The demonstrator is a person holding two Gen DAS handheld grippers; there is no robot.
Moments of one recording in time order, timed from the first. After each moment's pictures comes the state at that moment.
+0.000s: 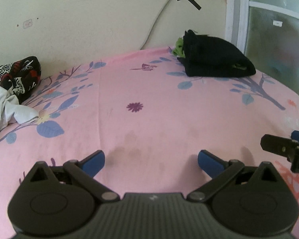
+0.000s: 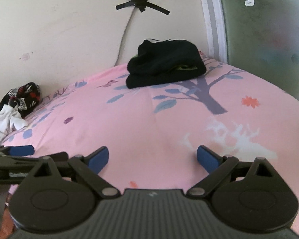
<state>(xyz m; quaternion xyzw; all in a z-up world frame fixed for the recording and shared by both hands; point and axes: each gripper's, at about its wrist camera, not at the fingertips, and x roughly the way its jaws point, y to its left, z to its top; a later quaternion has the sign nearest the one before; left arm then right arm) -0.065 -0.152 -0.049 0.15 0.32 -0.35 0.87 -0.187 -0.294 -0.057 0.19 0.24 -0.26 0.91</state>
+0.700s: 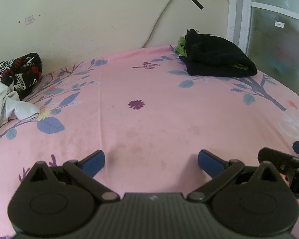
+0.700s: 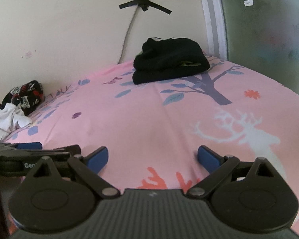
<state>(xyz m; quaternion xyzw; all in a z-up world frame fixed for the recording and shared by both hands) -0.063 -0.150 -0.050 0.15 0.33 -0.35 0.87 -0.189 -0.270 -0.057 0.19 0.24 -0.27 0.91</state>
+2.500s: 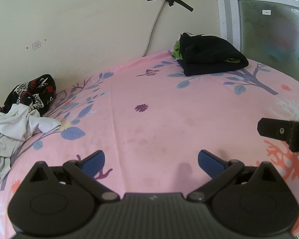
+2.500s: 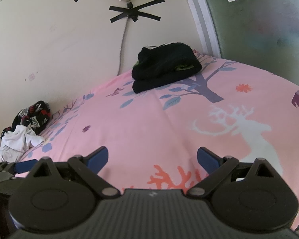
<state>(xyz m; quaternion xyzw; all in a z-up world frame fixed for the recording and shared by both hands) -0.106 -0.136 -0.028 0.21 0.29 -0.32 0.88 -0.214 -0.268 -0.042 0.25 0.21 -0.27 0.91</state>
